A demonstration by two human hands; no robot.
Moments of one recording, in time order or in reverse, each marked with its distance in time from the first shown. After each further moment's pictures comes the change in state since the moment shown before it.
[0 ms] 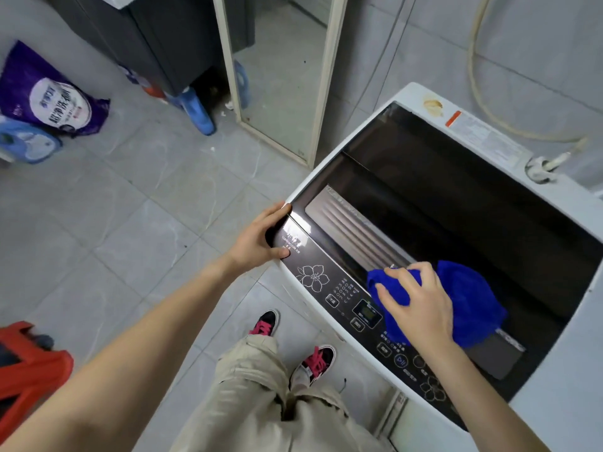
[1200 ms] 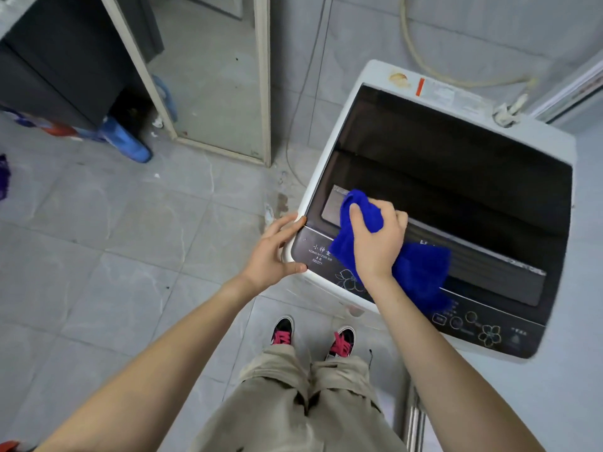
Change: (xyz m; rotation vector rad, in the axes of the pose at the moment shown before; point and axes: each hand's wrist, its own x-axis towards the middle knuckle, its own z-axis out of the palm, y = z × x) left_hand 0.023 -0.027 -0.045 -0.047 -0.262 0.185; right_hand 0.096 -0.167 0.052 0.545 0.580 0.663
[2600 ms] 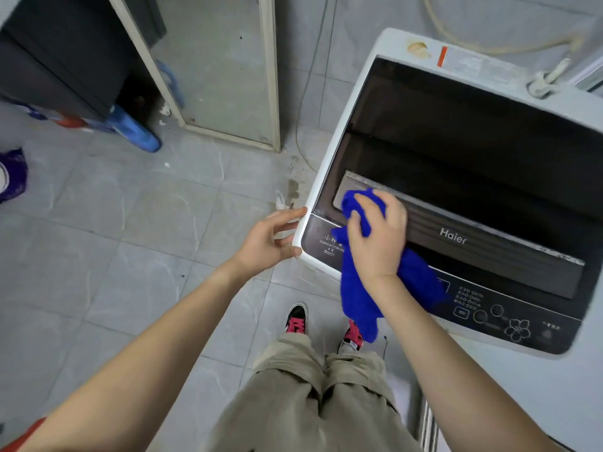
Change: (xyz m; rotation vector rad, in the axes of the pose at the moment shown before) left_hand 0.006 -0.007 -0.022 -0.300 -0.052 -0.182; right_hand -0.015 0.029 0.014 -0.337 -0.110 -0.376
